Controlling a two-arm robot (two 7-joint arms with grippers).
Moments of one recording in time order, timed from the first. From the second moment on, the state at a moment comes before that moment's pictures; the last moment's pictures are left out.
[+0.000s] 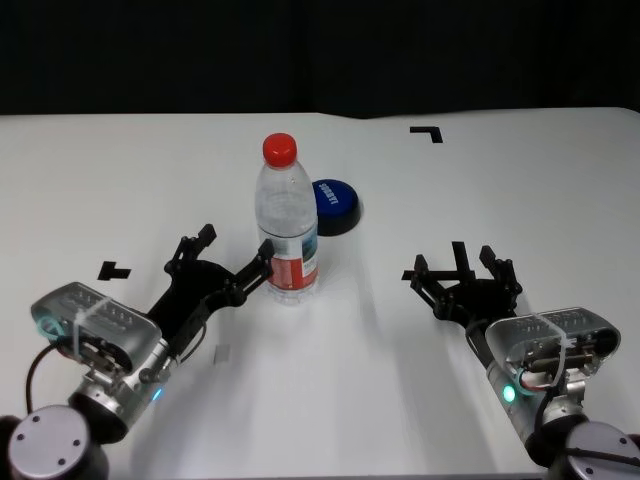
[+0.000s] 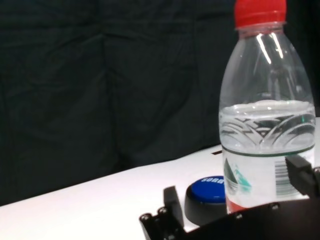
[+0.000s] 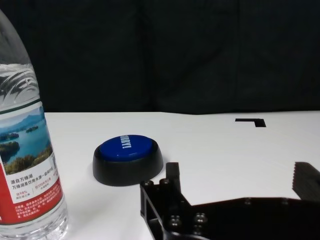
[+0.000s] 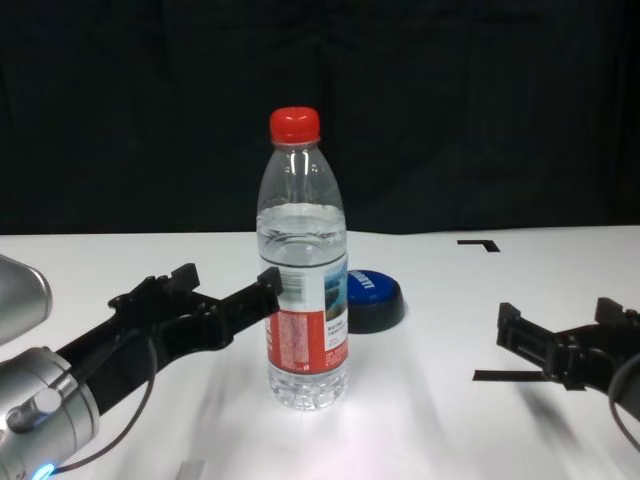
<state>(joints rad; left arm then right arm) -0.04 0.23 0.21 -1.47 -0.11 -0.22 -0.27 -0.06 0.16 -0.26 -1.64 0.19 -0.04 -0.06</state>
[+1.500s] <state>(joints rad) 0.06 0.21 0.11 -1.58 -0.06 -0.19 -0.16 -0.06 0.16 -0.26 -1.64 0.19 -0.04 -0.06</state>
